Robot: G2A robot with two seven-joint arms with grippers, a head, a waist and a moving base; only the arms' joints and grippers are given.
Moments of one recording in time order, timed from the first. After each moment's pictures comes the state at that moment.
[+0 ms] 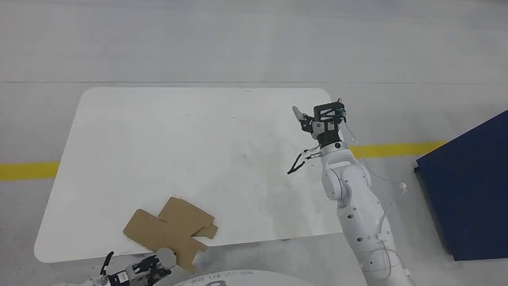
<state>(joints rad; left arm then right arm) 2.08 -0.86 -1.20 -1.75 2.74 -0.04 0.67 -1.73 -1.15 1.60 -1.80 -1.33 0.00 0.00</state>
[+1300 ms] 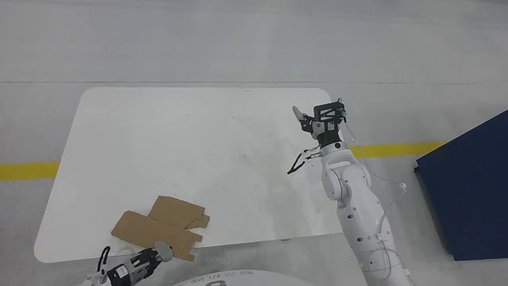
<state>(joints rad) 2.13 -0.84 -1.21 -1.82 2.79 0.11 0.48 -1.73 -1.15 1.60 -1.80 -1.33 0.00 0.00</state>
